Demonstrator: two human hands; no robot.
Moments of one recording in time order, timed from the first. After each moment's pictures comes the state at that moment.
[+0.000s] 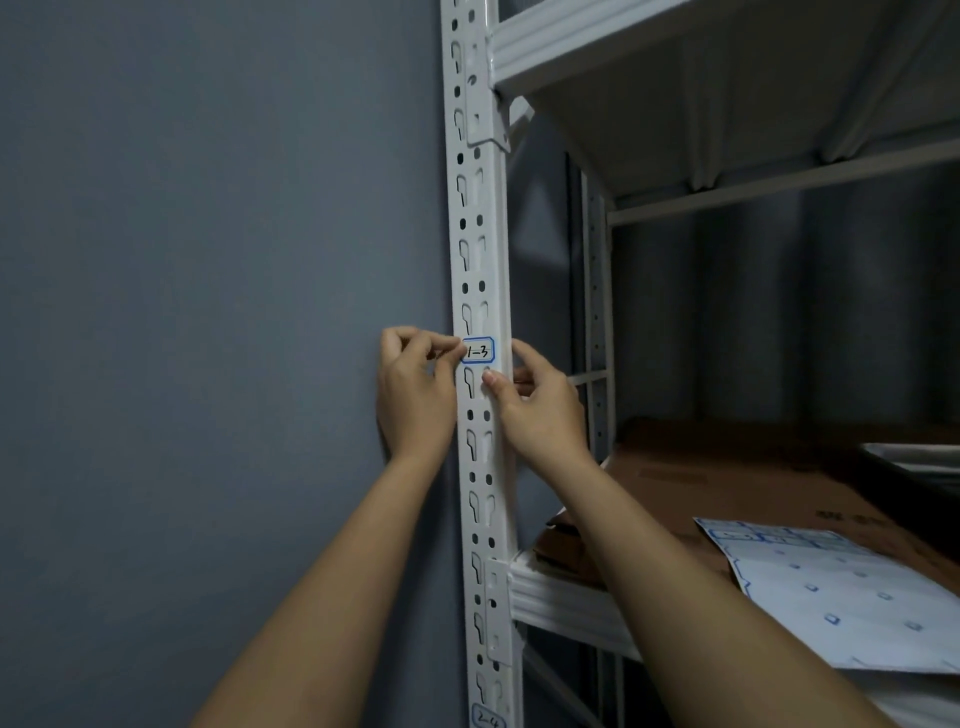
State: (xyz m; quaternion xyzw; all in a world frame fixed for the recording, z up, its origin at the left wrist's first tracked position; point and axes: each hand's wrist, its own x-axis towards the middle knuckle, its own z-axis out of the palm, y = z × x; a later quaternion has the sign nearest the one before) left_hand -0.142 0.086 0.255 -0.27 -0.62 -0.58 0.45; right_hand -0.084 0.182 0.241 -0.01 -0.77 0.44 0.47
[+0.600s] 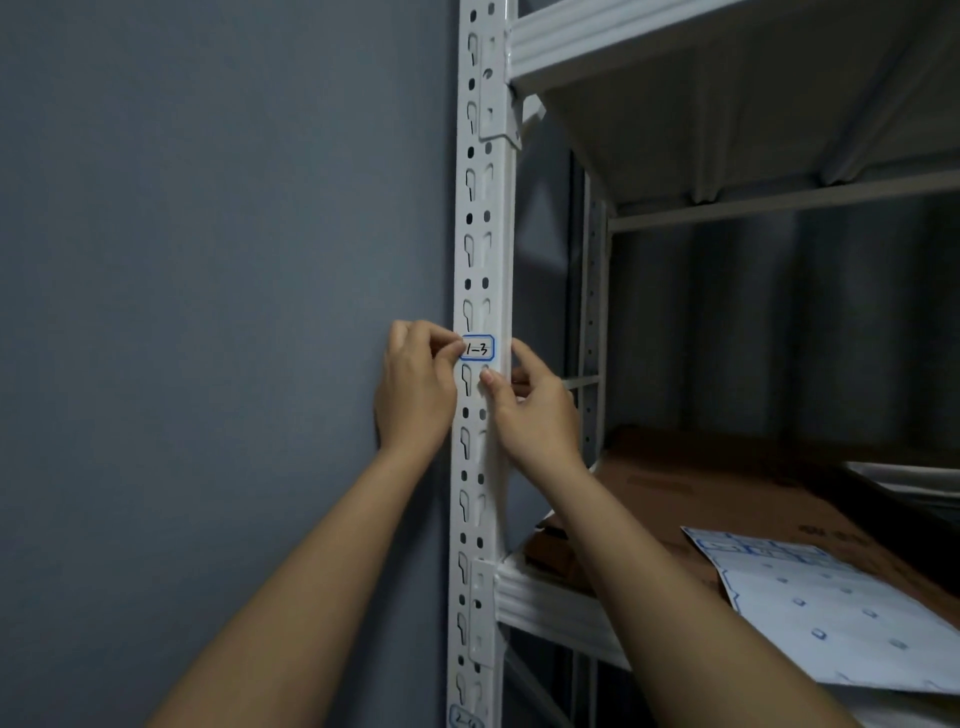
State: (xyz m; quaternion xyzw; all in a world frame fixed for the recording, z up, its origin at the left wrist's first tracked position) left_hand -0.144 0.085 0.257 -0.28 -0.67 -0.52 0.44; right_hand -0.084 0.178 0.239 -0.03 -0.77 0.42 0.47
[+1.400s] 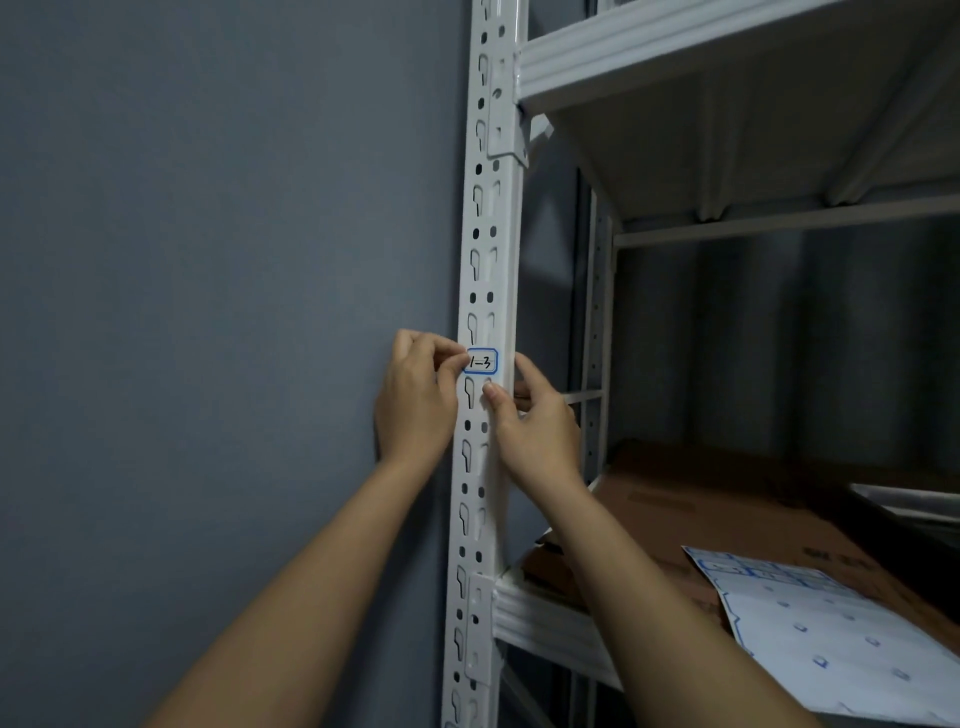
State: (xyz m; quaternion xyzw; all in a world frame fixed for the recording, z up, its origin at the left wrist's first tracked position) left_hand -0.142 0.083 0.256 -0.29 -0.65 -0.53 0.45; right_hand -0.096 0.180 0.233 -0.04 -0.78 0.41 0.47
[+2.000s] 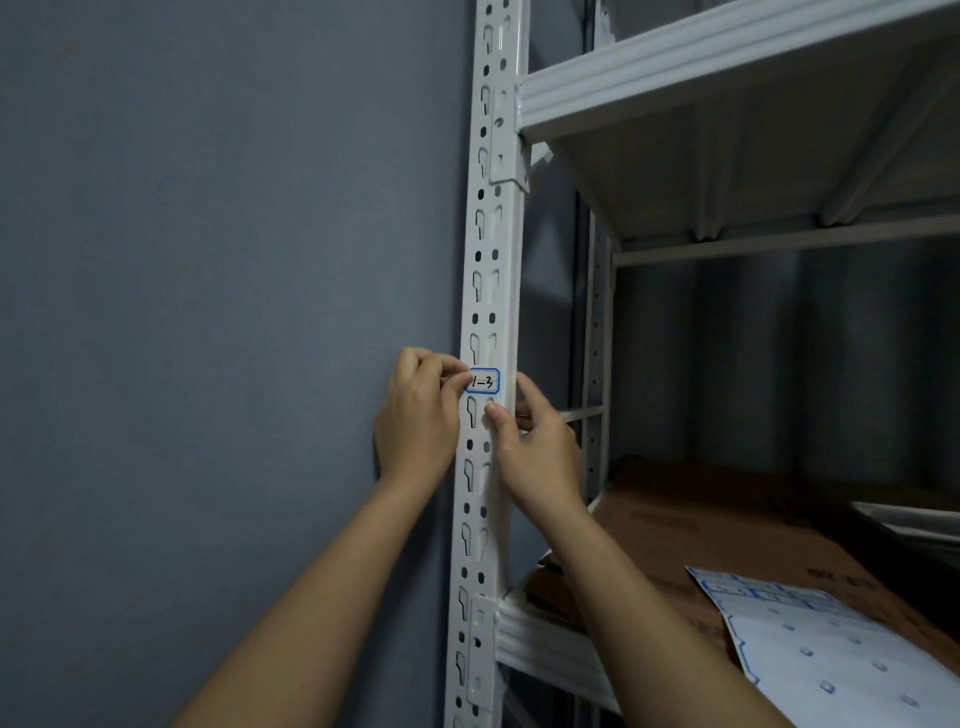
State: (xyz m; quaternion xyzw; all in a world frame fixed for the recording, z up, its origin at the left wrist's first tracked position) left_hand -0.141 0.081 0.258 -0.27 -0.68 -0.49 0.48; right_hand -0.100 0.185 0.231 -0.03 -0.78 0.40 0.48
